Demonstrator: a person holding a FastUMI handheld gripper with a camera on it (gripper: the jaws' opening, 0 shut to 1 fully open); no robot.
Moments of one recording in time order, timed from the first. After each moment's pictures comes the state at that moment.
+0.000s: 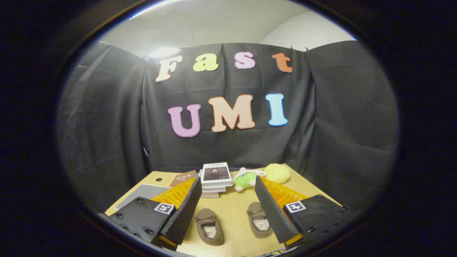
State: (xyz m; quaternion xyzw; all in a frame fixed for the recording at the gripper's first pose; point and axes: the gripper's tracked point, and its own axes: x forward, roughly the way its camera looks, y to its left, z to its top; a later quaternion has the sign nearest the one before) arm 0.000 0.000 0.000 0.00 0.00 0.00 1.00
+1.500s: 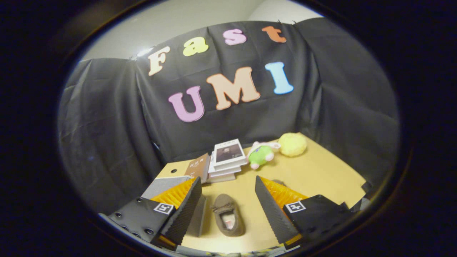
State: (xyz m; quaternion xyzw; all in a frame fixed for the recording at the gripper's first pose) arm 0.024 0.030 -0.086 0.12 0.14 0.06 0.98
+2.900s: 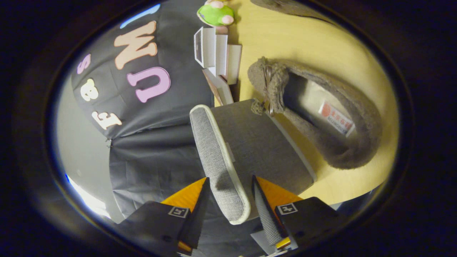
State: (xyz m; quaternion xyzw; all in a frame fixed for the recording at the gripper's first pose) arm 0.023 0.199 -0.253 0.61 0.46 0.20 0.61
